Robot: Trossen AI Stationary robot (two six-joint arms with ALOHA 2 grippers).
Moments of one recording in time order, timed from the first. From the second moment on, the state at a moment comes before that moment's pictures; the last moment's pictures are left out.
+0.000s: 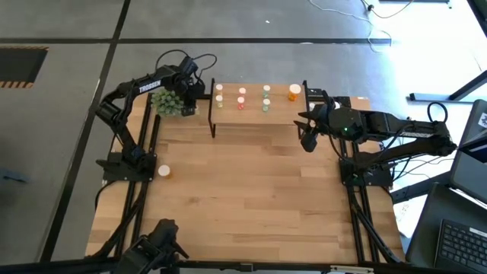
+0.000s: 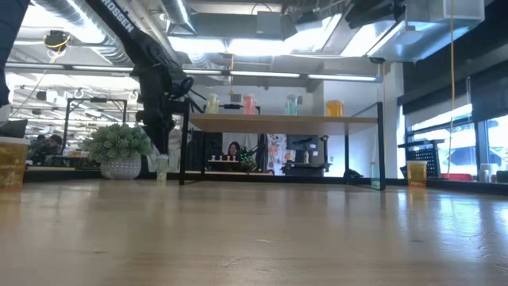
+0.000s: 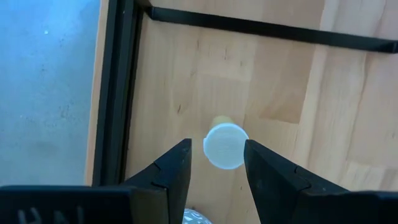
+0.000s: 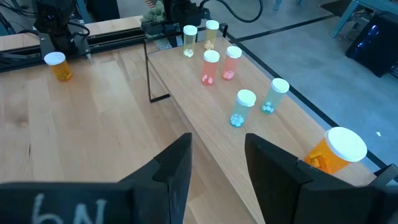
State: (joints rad) left arm 1.03 1.71 1.20 -0.74 0.12 0.84; right arm 0.00 0.99 1.12 -0.68 0.50 0.20
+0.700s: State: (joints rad) left arm 1.03 1.71 1.21 -0.76 0.15 0.79; right arm 0.00 0.99 1.12 -0.69 0.50 0.20
